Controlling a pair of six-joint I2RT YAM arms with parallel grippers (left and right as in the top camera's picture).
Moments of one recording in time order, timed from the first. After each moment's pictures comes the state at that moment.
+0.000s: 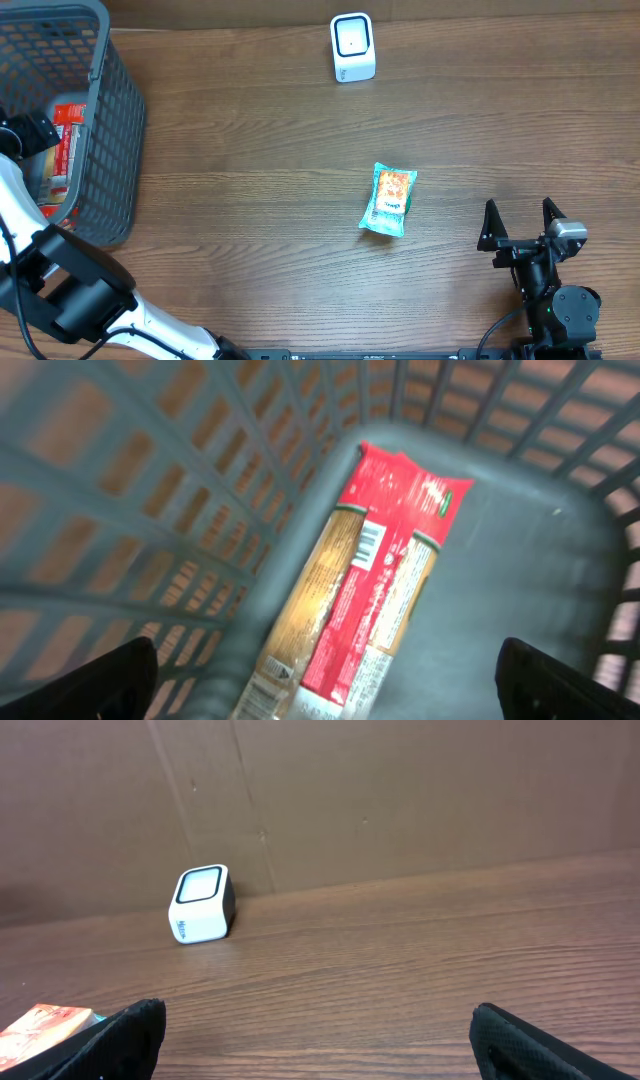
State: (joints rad) left arm 0.79 2.00 1.79 -0.63 0.10 0.28; right arm 0.06 0.01 0.02 -0.03 -0.02 0.17
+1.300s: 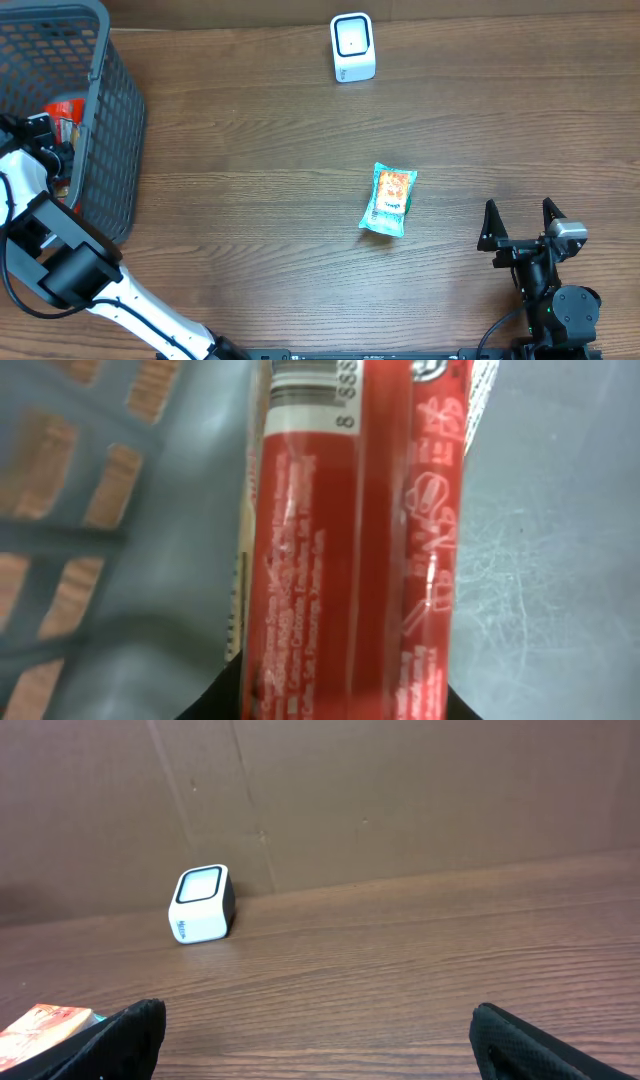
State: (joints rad) left arm 0.78 2.23 1.79 -0.60 0.06 0.36; right arm 0.06 0.01 0.02 -0.03 -0.02 0.18
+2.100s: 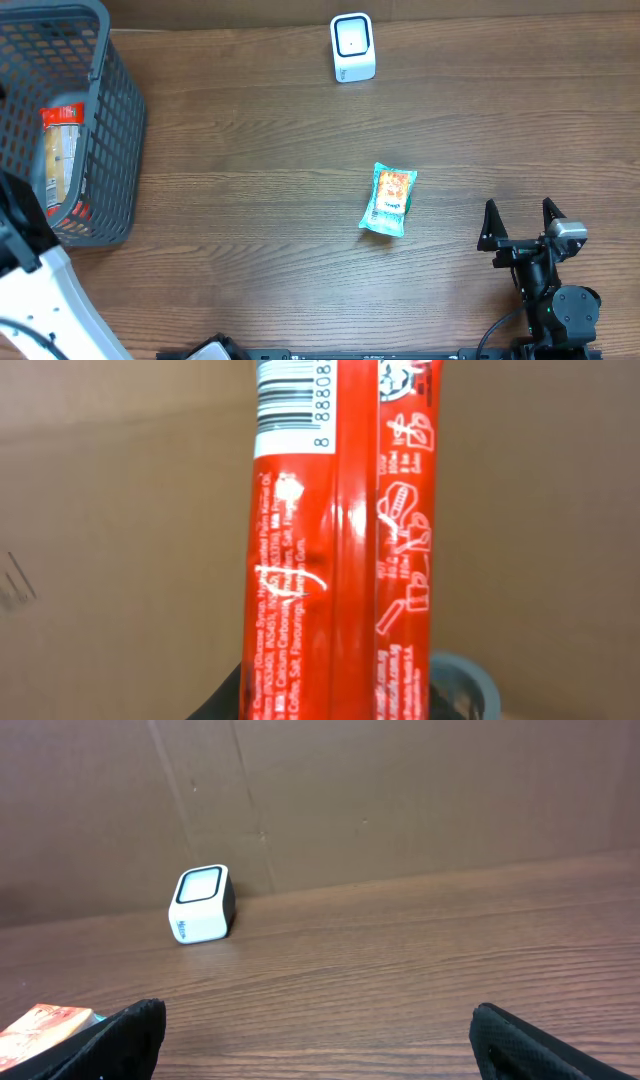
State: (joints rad) left arm 0.58 1.31 1.82 -0.50 0.01 0.21; right arm 0.06 0.01 0.02 -0.03 -0.02 0.17
